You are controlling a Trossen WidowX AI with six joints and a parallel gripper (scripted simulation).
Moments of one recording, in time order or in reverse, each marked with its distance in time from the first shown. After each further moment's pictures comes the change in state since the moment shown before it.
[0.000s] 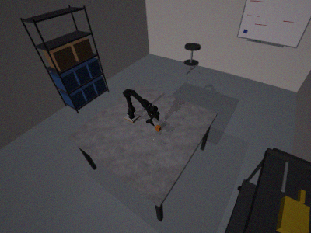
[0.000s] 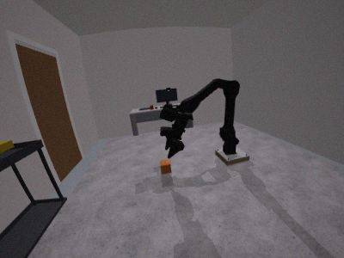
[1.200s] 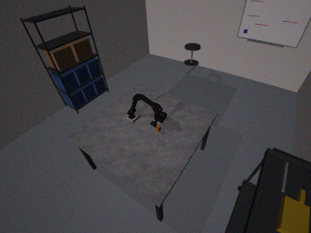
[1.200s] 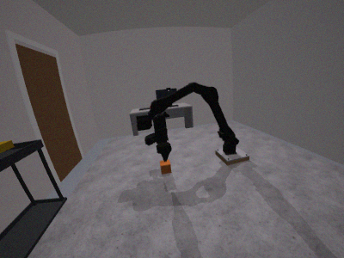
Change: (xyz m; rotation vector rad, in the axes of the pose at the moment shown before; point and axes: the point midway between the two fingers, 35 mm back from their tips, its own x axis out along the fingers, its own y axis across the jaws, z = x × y) arm 0.024 0.001 0.024 0.006 0.495 0.001
